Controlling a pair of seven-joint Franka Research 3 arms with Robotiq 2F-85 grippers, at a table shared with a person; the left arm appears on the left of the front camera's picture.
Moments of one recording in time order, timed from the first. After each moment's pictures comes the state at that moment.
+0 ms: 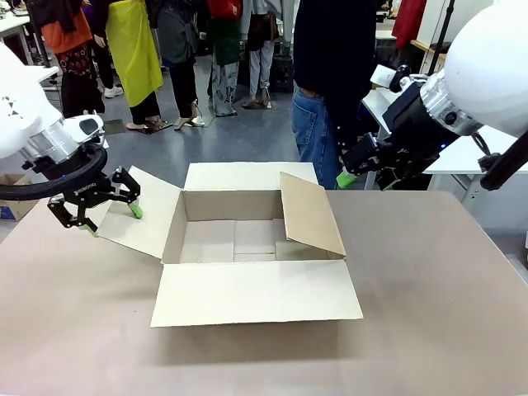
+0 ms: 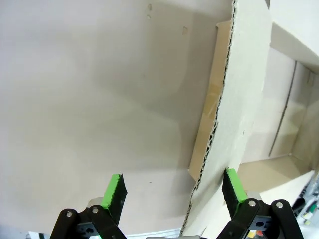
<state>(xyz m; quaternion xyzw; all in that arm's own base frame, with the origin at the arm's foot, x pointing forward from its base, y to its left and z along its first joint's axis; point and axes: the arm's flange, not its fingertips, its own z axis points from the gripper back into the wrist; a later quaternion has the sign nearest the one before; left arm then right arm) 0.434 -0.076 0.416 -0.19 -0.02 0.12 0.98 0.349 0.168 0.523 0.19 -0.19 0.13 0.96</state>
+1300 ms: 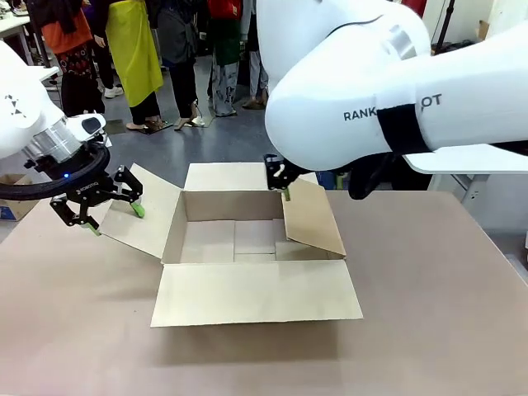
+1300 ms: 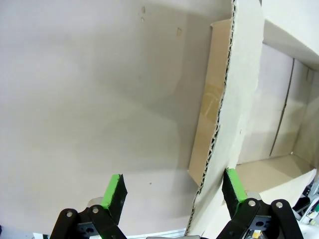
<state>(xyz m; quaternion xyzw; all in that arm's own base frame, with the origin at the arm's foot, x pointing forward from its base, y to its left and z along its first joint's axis) 0.433 -0.084 0.422 -0.17 -0.03 0.10 0.98 0.379 0.337 0.502 -0.11 -0.15 0.02 0.98</state>
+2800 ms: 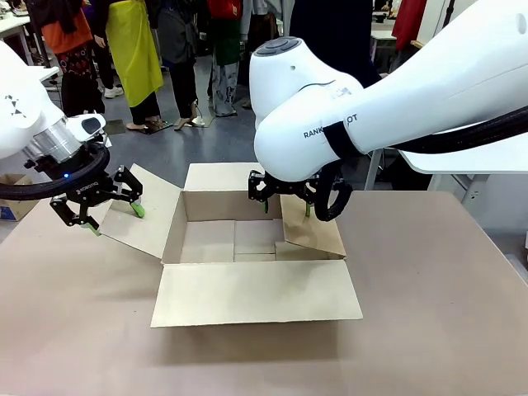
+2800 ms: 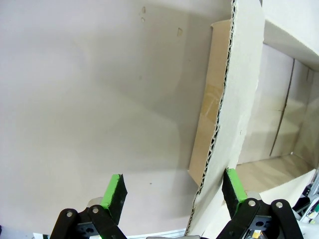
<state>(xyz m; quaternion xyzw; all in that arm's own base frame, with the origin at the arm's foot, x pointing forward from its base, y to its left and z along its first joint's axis) 0.433 -0.084 0.421 -0.17 -0.03 0.10 0.98 0.467 0.359 0.412 -0.05 -0.10 -0.11 0.99</state>
